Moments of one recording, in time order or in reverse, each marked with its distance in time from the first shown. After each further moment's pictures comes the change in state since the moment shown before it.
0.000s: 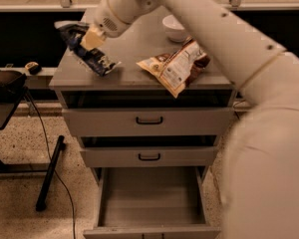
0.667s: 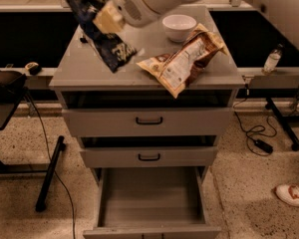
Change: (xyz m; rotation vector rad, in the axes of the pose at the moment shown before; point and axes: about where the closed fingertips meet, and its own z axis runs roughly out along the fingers) arm -0.022 0.073 -0.146 0.285 -0.098 0.075
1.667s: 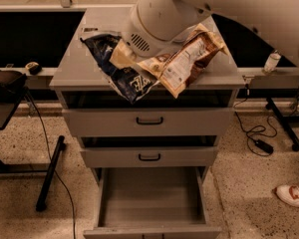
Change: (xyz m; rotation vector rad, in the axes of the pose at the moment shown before) arm 0.075 0.031 -0.006 -0.036 0.254 -0.004
